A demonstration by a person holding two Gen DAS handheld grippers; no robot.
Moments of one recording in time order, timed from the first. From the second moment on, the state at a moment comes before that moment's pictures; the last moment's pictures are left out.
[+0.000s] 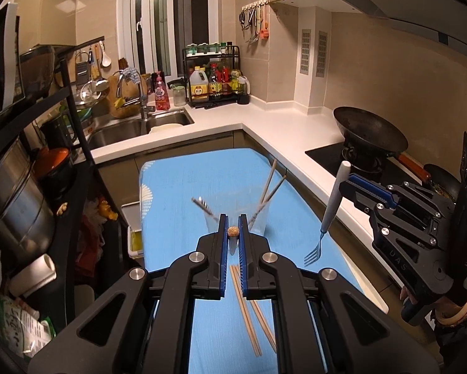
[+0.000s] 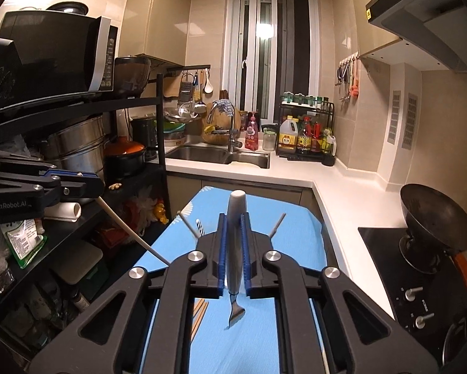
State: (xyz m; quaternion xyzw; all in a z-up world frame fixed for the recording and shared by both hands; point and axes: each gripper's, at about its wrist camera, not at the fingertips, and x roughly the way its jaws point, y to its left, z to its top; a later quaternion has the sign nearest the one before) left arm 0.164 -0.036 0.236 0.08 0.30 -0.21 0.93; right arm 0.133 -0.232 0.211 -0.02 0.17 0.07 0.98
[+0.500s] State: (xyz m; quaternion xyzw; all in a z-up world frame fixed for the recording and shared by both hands) left arm 0.220 -0.031 0.208 0.06 0.32 -0.22 0.92; right arm 0.183 -0.277 0.105 0.07 0.27 0.05 0.96
